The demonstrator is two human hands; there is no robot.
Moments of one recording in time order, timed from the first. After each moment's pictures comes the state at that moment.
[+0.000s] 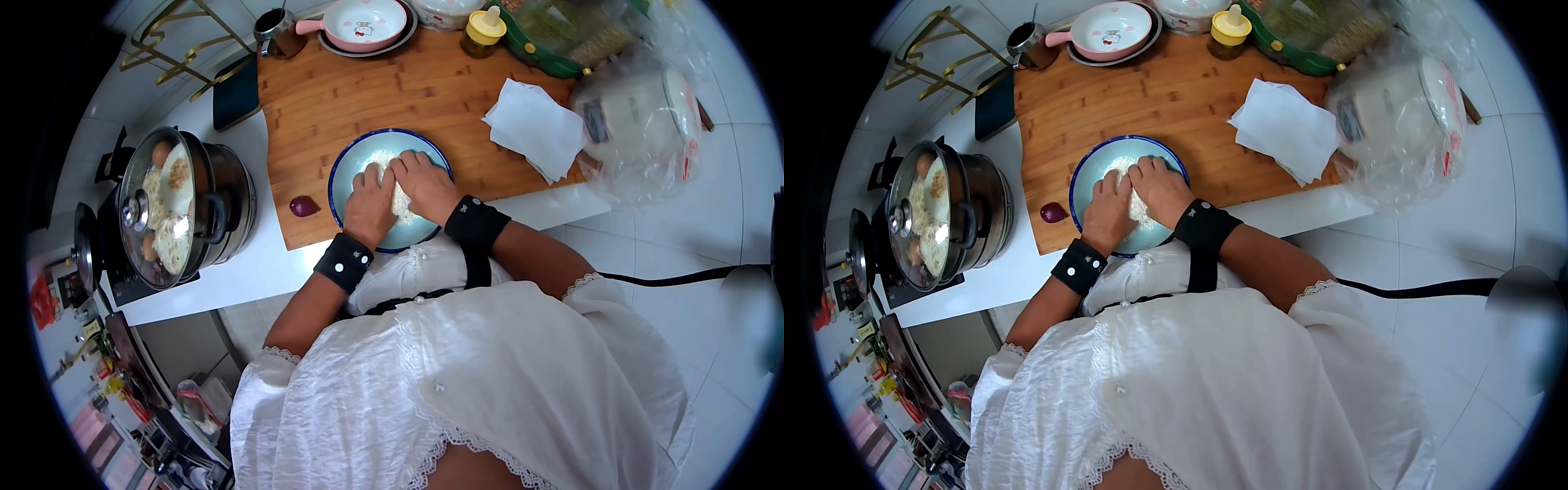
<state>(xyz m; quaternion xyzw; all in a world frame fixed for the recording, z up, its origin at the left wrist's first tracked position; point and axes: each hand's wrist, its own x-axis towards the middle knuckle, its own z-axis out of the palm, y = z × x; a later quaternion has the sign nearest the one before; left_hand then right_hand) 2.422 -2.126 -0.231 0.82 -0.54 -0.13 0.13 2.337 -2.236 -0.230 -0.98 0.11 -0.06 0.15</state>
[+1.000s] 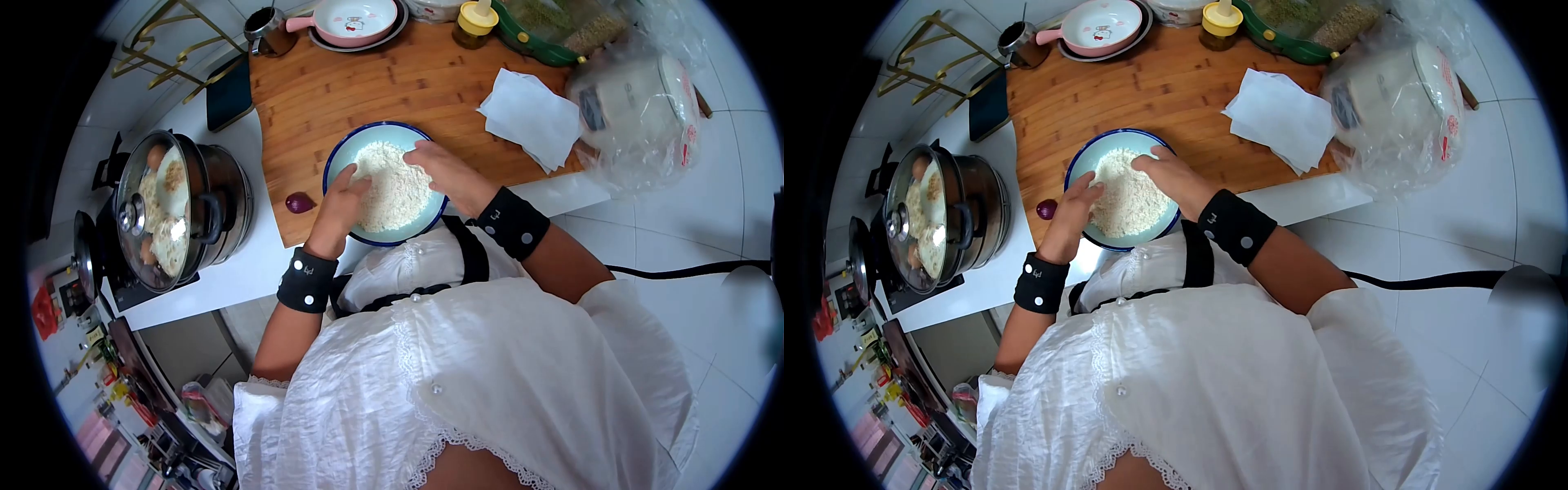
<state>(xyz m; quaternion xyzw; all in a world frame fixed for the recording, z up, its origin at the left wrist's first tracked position) 2.442 -2.108 -0.179 0.72 -0.12 -0.51 0.46 2.324 -2.254 -0.164 -0.52 0.40 0.11 0.75</state>
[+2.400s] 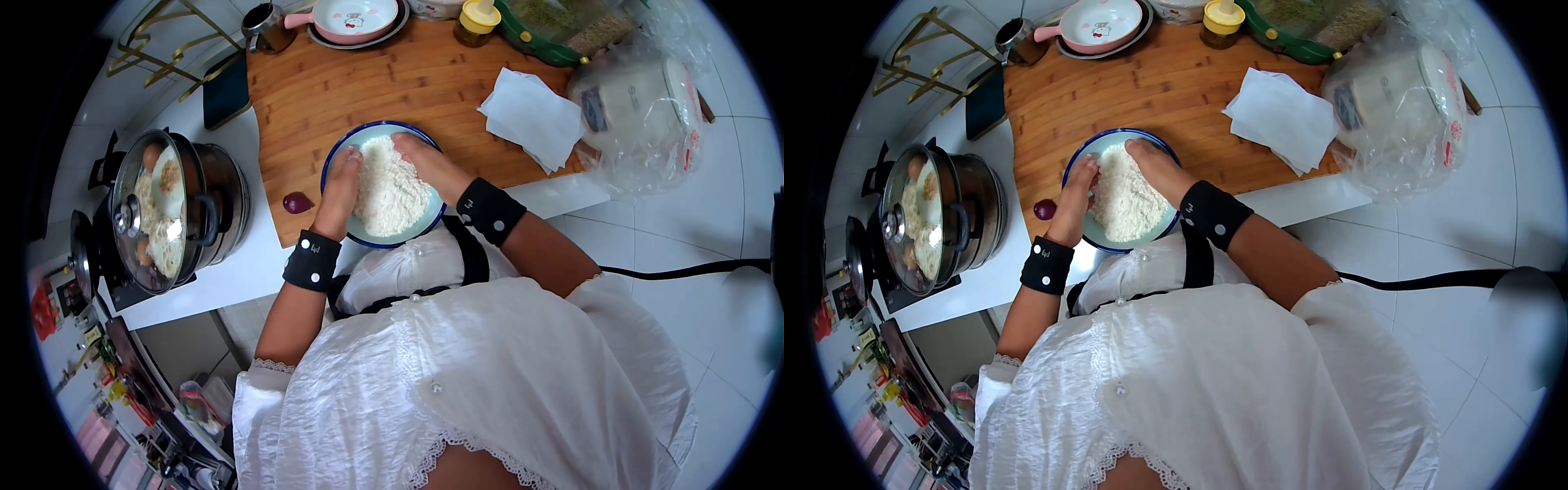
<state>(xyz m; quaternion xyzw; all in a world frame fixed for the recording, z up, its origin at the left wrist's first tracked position) 2.454 -2.123 -0.219 0.70 -0.12 -0.47 0.52 2.344 -2.250 -0.201 -0.57 0.36 0.00 0.74</state>
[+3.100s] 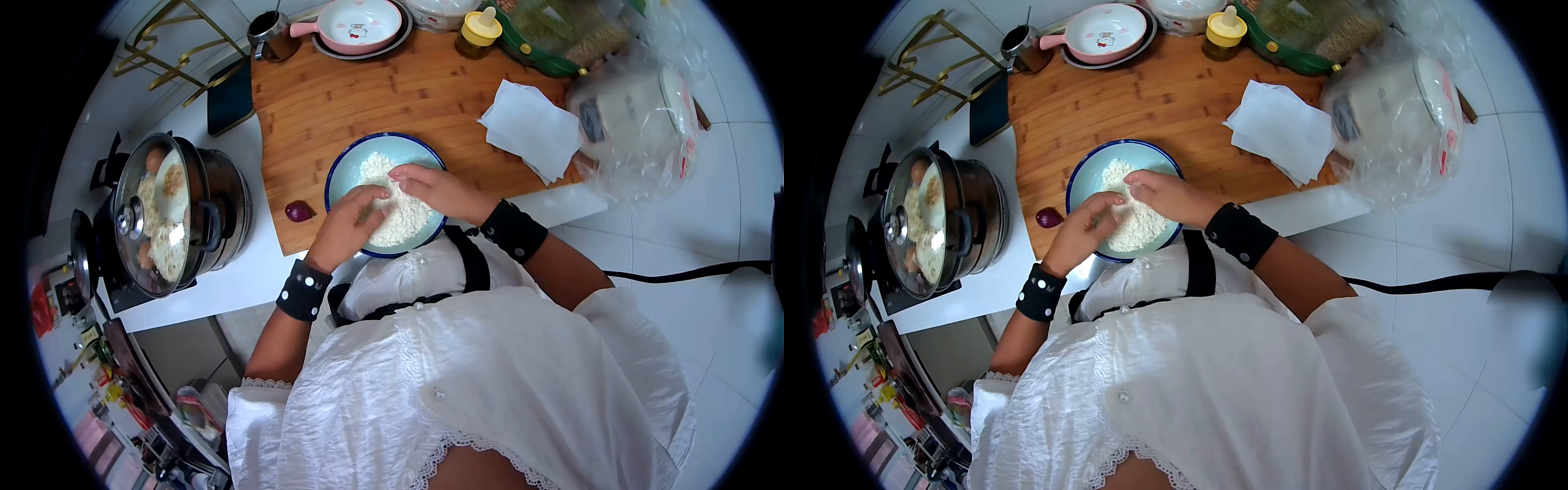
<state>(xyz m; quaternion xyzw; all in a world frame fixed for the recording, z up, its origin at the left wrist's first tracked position) 2.450 -2.096 -0.202 0.68 -0.47 -0.42 0.38 2.322 -2.259 -0.202 -0.72 0.17 0.07 0.66</state>
